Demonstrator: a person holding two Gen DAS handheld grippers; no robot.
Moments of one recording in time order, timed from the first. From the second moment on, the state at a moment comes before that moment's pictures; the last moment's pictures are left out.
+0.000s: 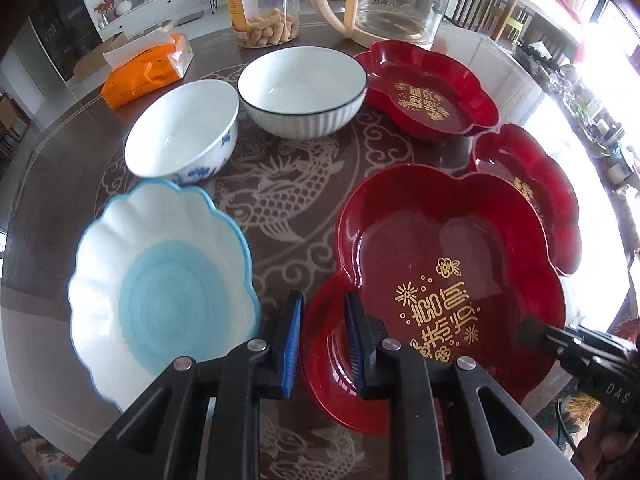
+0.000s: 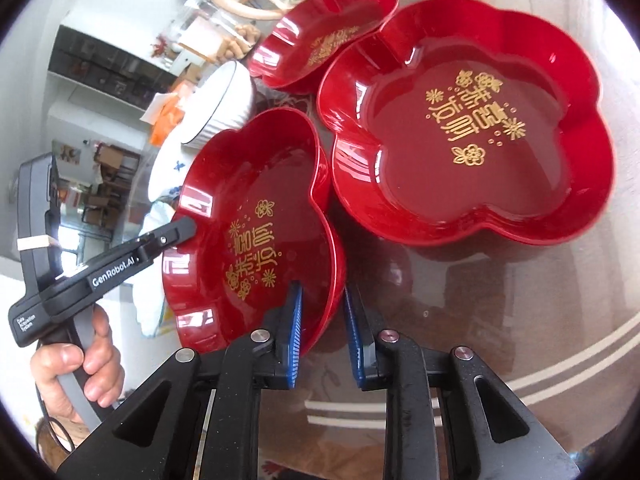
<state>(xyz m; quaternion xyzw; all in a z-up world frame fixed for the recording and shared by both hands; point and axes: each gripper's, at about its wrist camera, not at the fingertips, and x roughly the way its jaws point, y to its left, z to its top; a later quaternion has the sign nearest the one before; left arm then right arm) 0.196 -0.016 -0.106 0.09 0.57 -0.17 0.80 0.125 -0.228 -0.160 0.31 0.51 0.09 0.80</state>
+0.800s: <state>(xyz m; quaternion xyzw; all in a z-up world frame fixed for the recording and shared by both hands) 0.092 -0.093 -0.117 0.00 0.54 -0.22 0.81 0.084 -0.341 -0.150 0.24 0.50 0.03 0.83</state>
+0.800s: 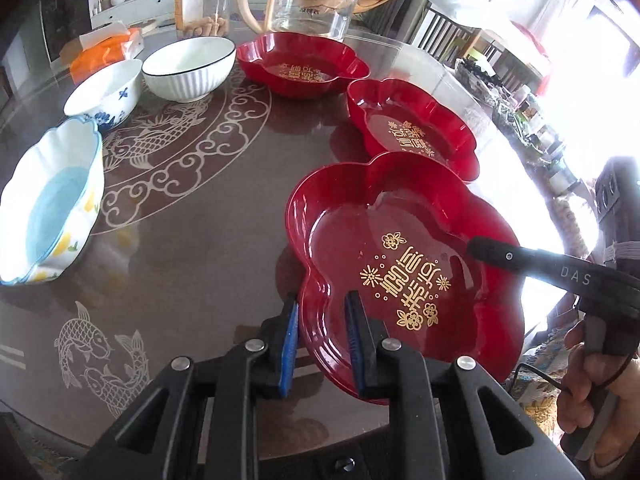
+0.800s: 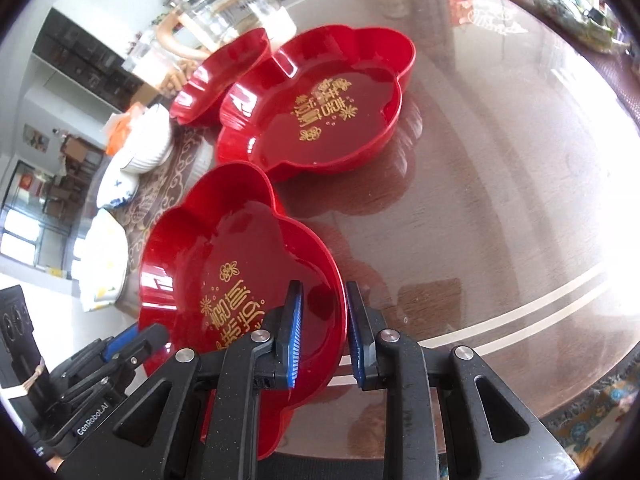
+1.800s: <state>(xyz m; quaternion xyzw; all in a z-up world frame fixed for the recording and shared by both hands) 0.057 -0.008 -0.077 0.04 0.41 -0.09 0.90 0.014 -0.288 -0.045 -0.02 0.32 -0.10 0.94</state>
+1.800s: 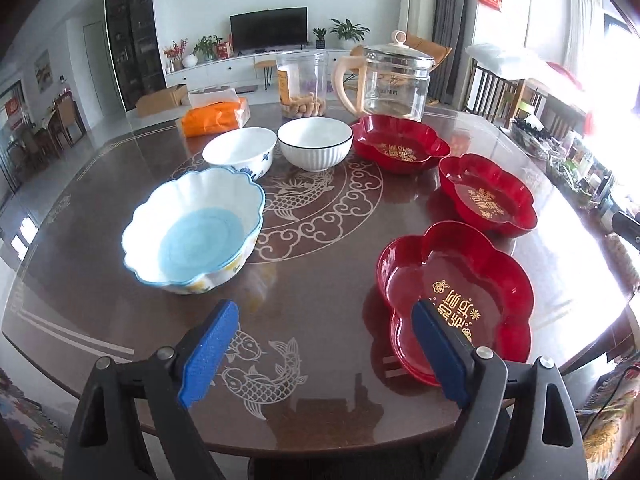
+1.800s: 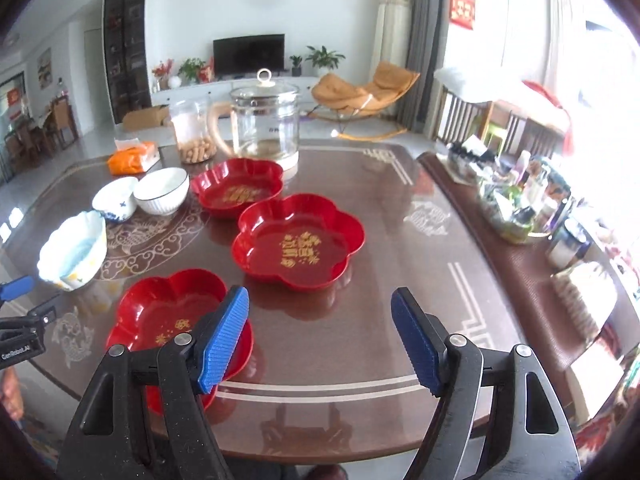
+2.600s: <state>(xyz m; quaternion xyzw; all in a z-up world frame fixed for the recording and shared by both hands) 0.042 0.009 -0.068 -0.02 0.47 -0.15 0.87 -0.027 -0.288 -0.056 -0.03 0.28 -0.15 0.95</state>
